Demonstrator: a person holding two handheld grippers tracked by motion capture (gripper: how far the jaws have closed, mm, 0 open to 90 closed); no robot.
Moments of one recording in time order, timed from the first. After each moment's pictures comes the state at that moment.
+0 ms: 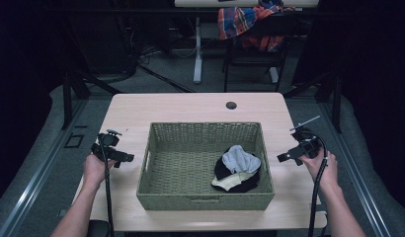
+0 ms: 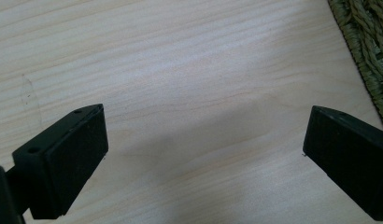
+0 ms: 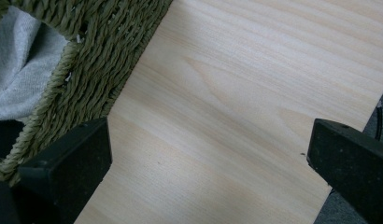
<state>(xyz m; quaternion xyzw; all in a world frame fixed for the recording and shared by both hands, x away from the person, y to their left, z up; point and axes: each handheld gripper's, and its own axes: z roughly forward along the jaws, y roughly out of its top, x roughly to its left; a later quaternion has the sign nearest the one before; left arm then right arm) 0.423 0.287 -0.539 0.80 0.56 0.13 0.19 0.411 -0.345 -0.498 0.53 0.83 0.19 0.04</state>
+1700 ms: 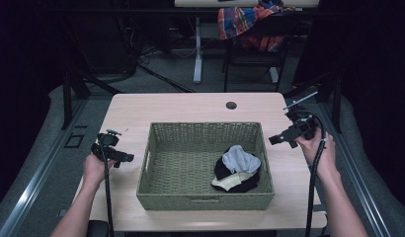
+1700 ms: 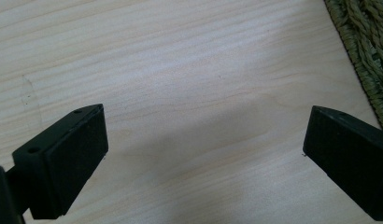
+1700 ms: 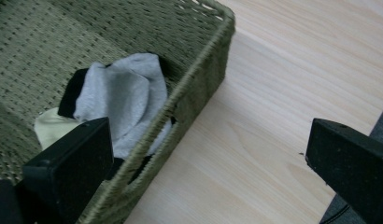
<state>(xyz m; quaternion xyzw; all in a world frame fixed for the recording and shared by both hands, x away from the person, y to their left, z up) 0.423 0.288 -0.538 0.80 0.56 0.13 0.19 0.413 -0.299 -0.410 0.49 0.84 0.24 0.06</state>
